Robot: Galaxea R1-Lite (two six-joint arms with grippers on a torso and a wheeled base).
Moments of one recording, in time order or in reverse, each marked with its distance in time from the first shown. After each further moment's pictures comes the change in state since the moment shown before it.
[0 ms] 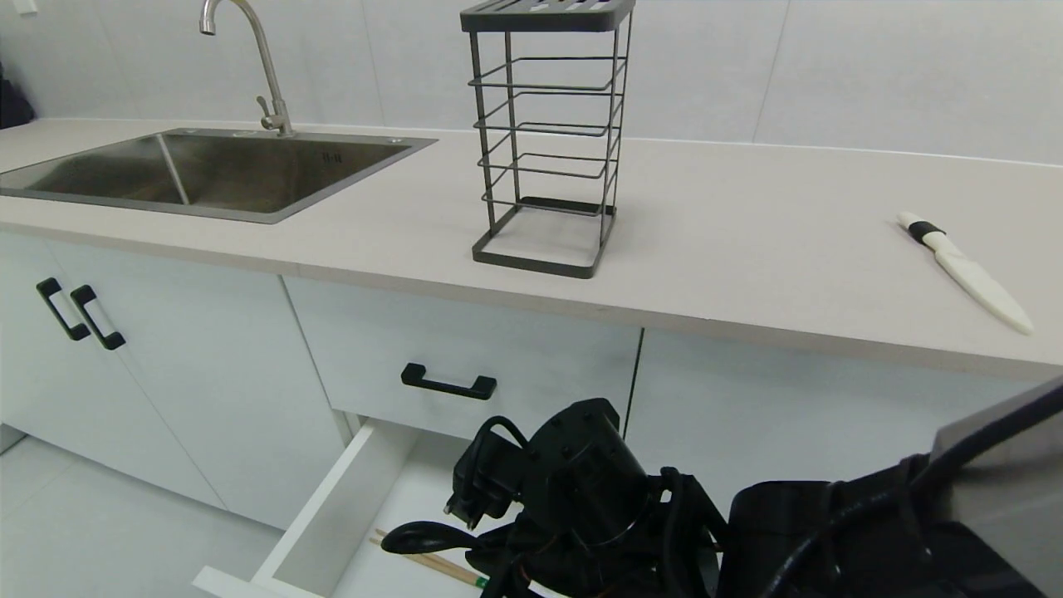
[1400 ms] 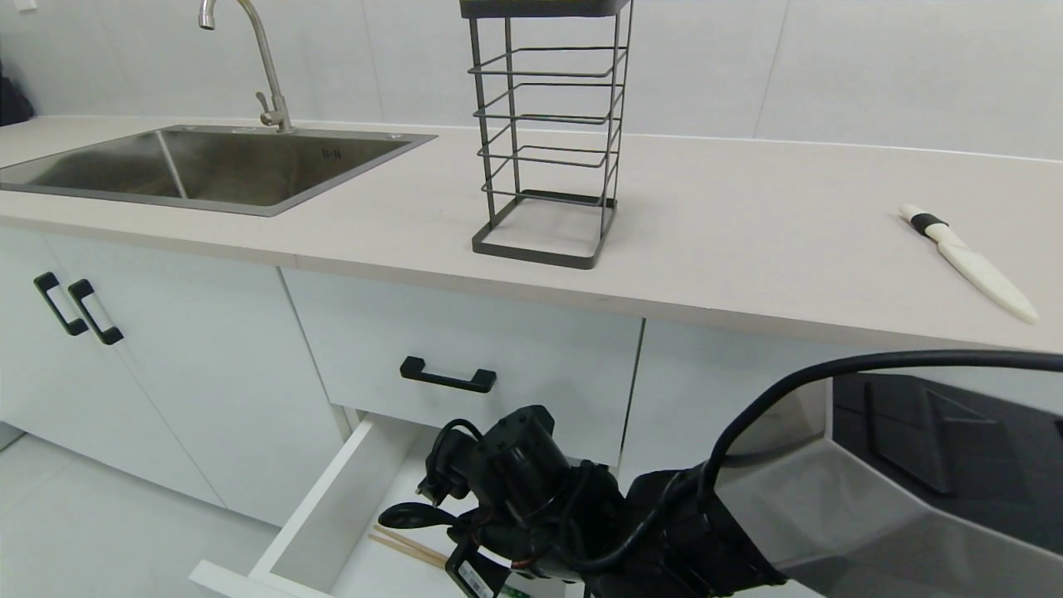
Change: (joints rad) left arm 0.000 0.000 0.000 0.000 0.000 0.000; right arm -0.045 0.263 -0.202 -0.033 -0.036 -0.023
